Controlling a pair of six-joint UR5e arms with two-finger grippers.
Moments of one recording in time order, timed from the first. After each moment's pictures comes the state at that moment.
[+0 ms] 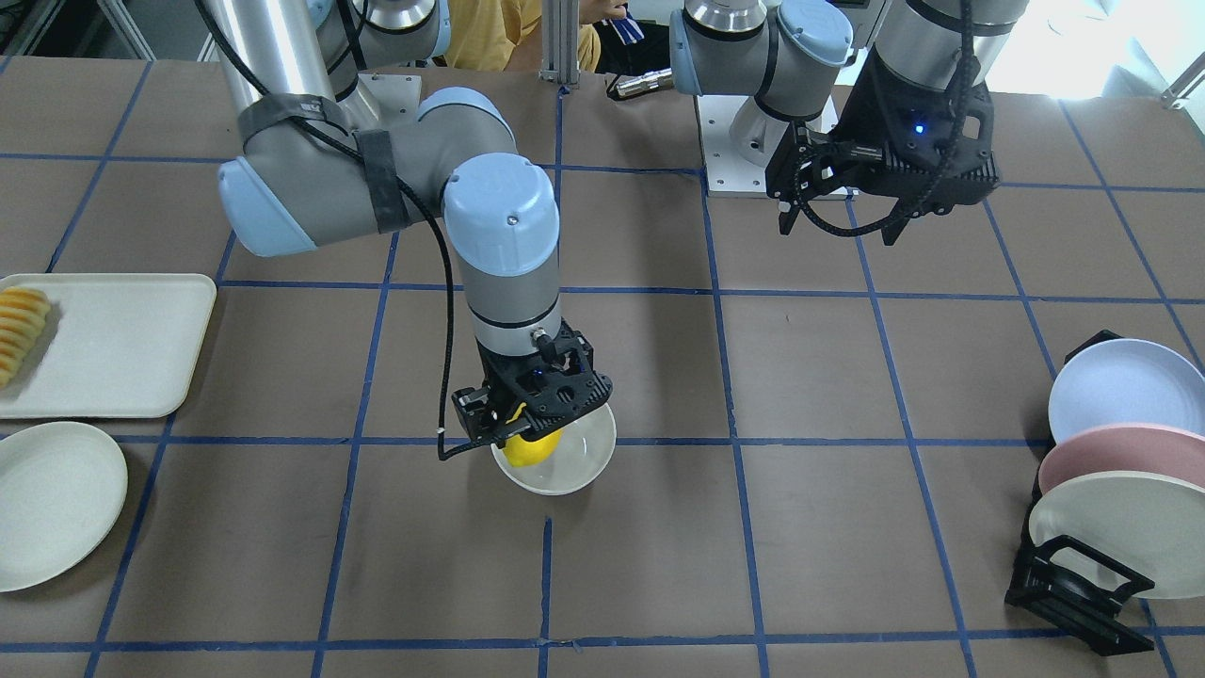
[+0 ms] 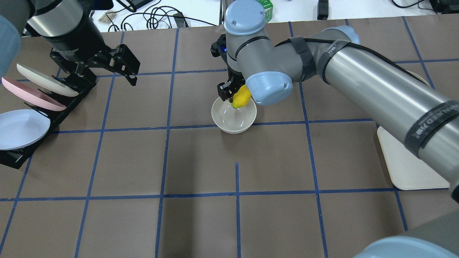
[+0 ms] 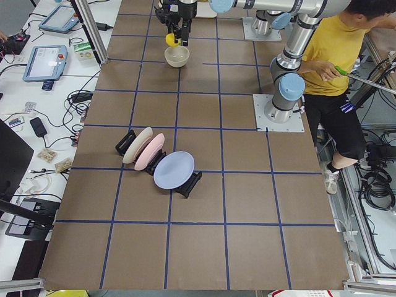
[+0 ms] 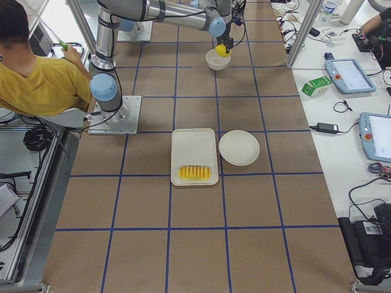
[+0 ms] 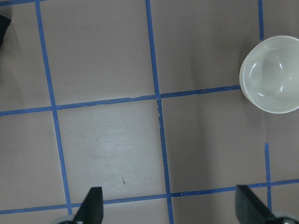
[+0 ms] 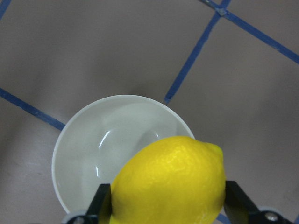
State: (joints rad) left arm -1.55 -1.55 -1.53 -1.60 1.56 0.12; right arm 1.93 -1.12 1.53 -2.10 -1.58 -0.21
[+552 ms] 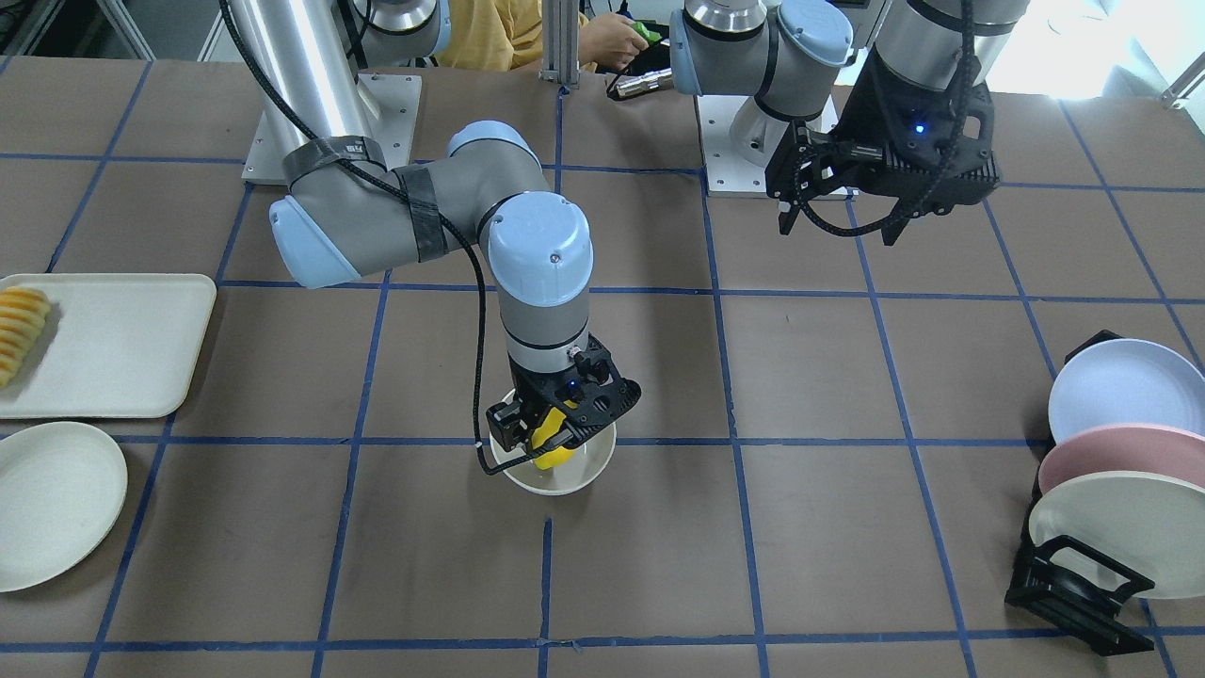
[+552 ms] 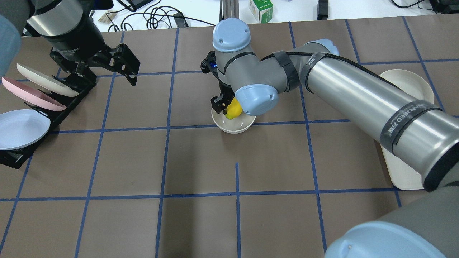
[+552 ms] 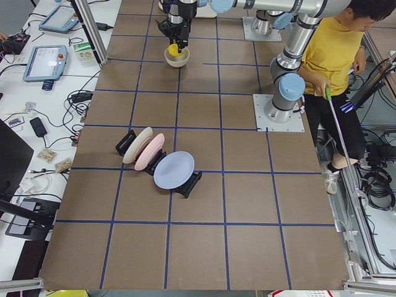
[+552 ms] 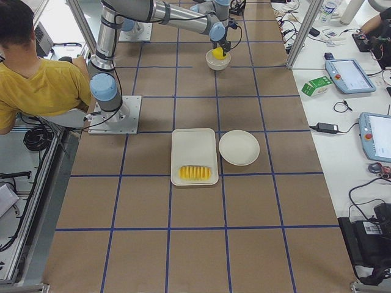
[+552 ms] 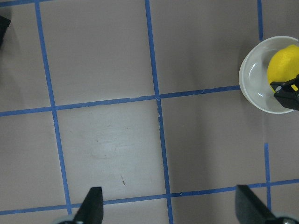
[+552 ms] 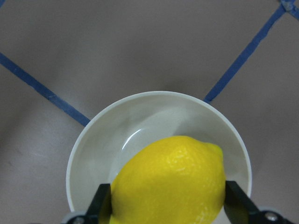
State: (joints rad) left arm -1.55 -1.55 -1.52 -1.60 1.56 0.12; right arm 1.96 -1.07 1.54 -2.12 -1.57 -0.31
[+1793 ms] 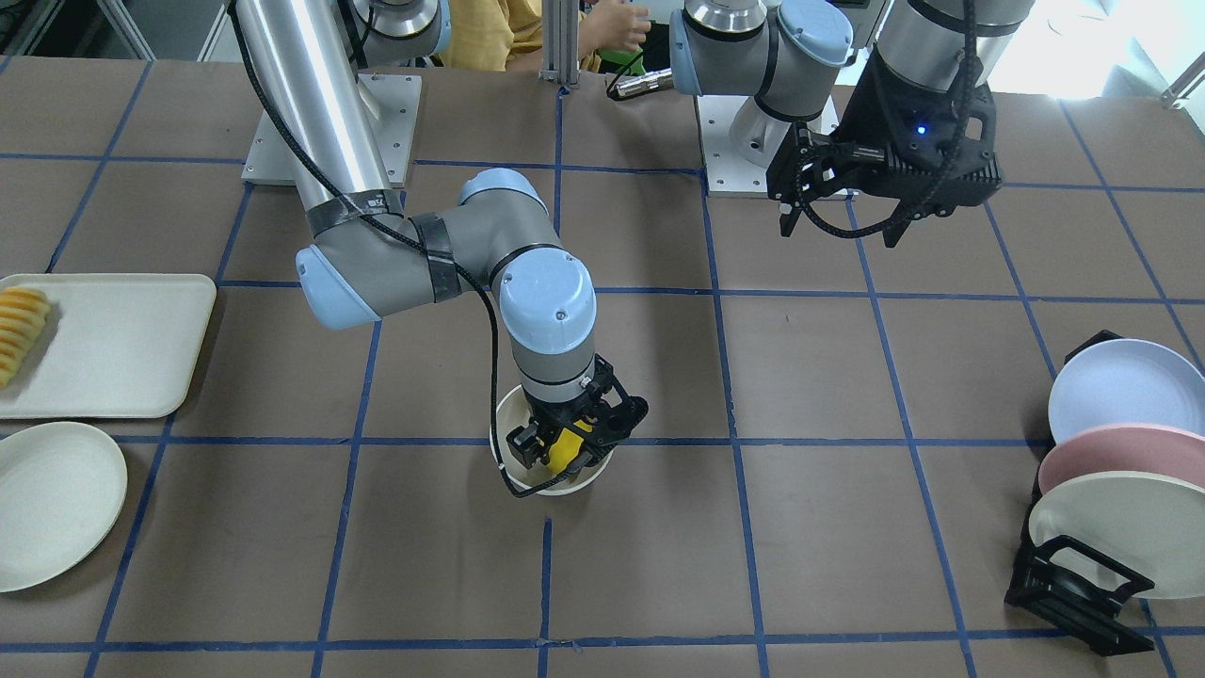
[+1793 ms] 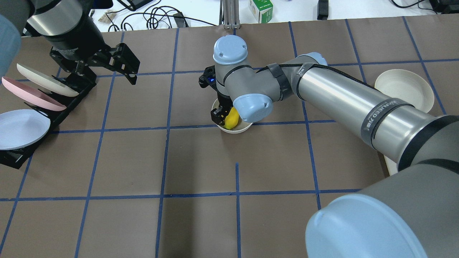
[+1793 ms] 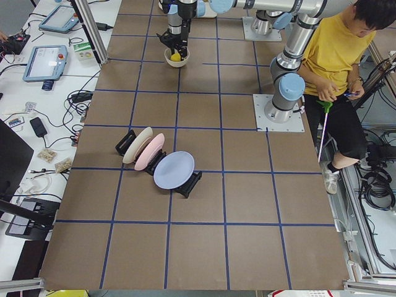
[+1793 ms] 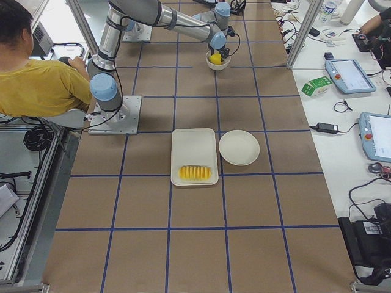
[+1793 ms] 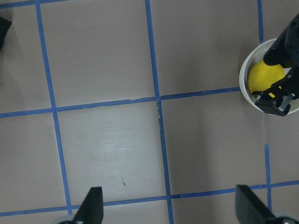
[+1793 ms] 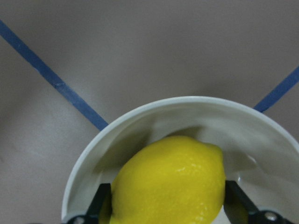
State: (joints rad) left arm -1.55 -1.56 -1.52 -1.59 1.56 0.12; right arm 1.96 -1.00 1.56 -2.16 -1.52 -0.40
